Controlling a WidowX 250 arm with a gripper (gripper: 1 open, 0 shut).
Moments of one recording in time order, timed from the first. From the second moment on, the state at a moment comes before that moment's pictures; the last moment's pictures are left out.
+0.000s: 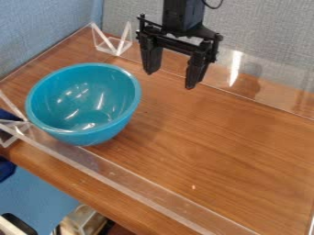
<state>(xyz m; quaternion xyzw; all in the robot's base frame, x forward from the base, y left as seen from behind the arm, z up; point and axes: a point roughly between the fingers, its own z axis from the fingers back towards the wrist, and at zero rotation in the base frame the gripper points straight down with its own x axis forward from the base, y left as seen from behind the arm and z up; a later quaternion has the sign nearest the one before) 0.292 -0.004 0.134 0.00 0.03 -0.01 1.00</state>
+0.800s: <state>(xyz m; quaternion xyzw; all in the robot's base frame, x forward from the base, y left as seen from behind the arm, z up) 0.363 -0.009 0.087 -0.01 0.05 -0.04 1.00</state>
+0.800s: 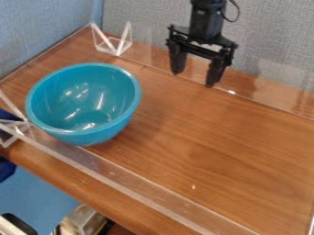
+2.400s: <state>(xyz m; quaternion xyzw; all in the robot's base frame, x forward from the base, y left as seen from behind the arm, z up) 0.412 -0.042 0.056 0.01 -0.01 0.09 1.00</state>
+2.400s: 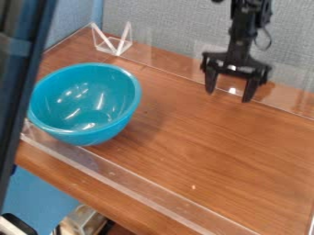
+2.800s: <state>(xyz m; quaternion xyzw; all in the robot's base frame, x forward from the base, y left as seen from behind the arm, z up) 0.411 -0.040 0.049 0.01 -0.02 0.13 0.99</state>
